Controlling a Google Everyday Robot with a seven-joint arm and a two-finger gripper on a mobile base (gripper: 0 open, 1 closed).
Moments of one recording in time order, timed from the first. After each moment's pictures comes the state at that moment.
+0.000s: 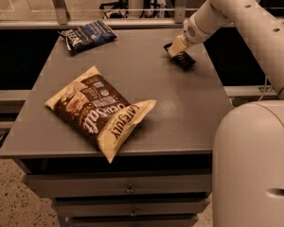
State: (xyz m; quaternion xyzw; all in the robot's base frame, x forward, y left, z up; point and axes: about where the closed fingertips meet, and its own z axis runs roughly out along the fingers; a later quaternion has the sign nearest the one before) arm 0.787 -0.163 0.860 -0.31 0.90 0.09 0.30
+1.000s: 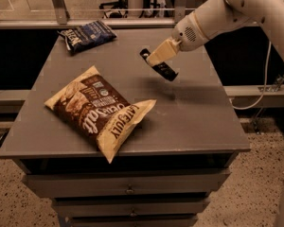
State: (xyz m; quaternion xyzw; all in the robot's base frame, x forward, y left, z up) arm 0.647 -0.066 0.911 -0.44 0.80 0.29 0.29
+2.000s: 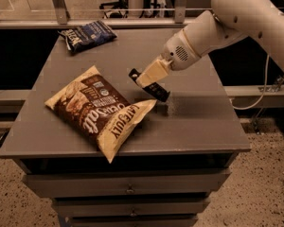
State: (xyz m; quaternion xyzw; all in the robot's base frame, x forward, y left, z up) arm 0.582 -0.033 0.888 -0.48 0.78 0.31 0.25
